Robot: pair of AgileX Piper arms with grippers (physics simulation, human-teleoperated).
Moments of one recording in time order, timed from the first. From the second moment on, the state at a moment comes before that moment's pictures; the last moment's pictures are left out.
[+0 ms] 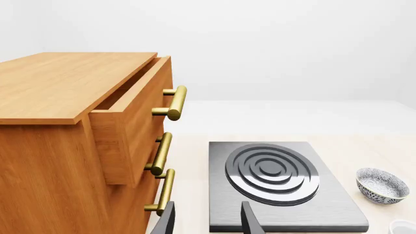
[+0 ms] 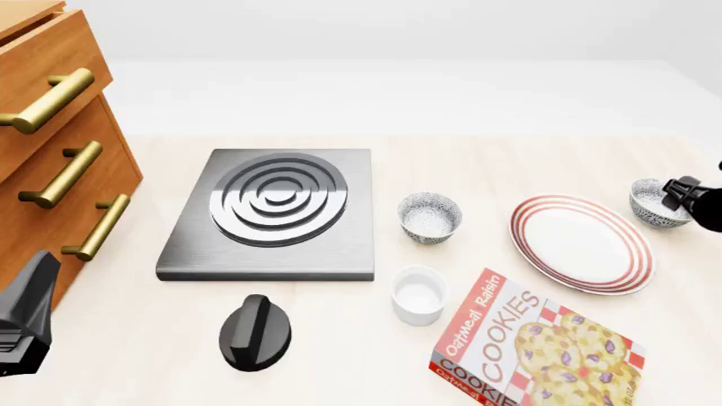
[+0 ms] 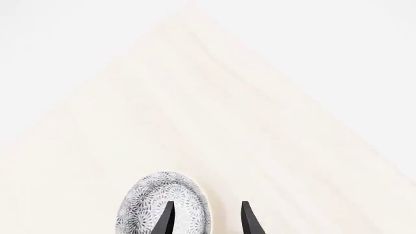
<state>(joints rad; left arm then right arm) 0.00 0.01 0.00 0.00 0.00 -0.52 2.05 -1.08 -0.22 0.26</state>
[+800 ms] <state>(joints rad) 0.00 0.01 0.00 0.00 0.00 -0.52 2.05 -1.08 -0.21 0.25</state>
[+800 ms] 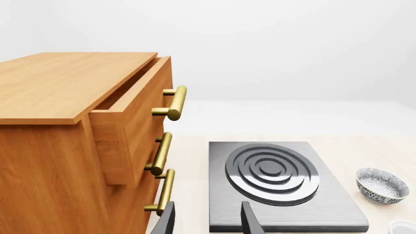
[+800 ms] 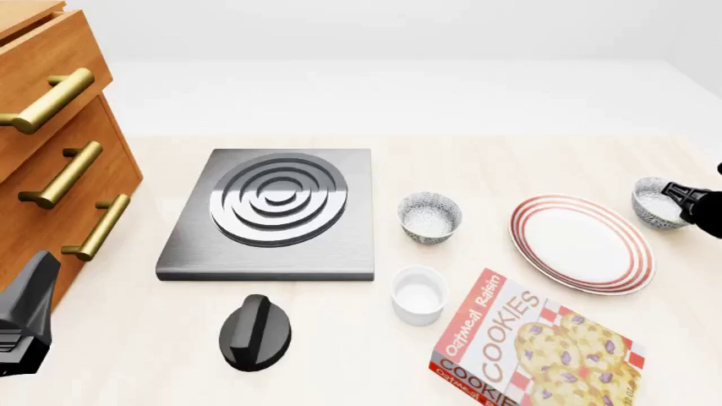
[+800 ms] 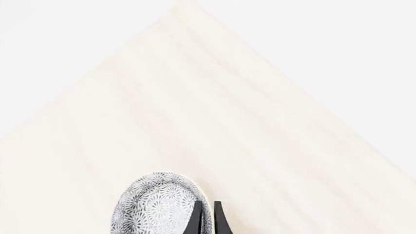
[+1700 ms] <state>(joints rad) 0.00 0.01 0.00 0.00 0.00 -0.50 1.98 -1.06 -0.17 0.27</state>
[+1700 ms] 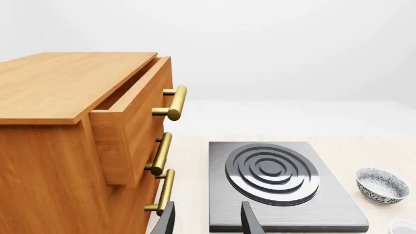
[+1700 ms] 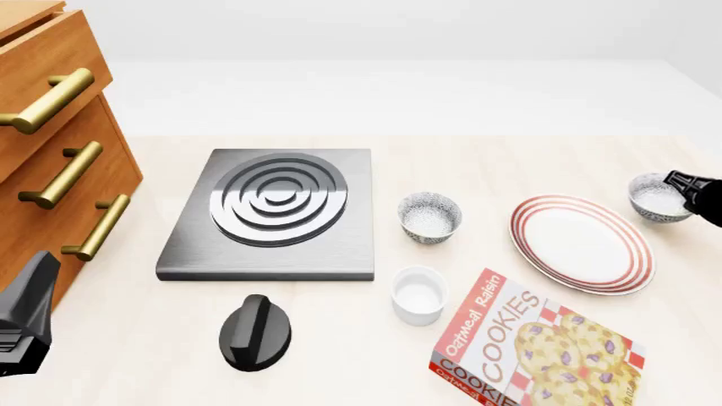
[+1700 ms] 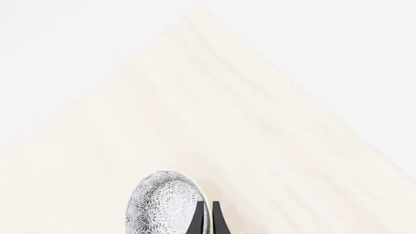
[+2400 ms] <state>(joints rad) 0.00 0.01 0.00 0.00 0.00 -0.48 1.88 -1.02 -0.14 0.29</state>
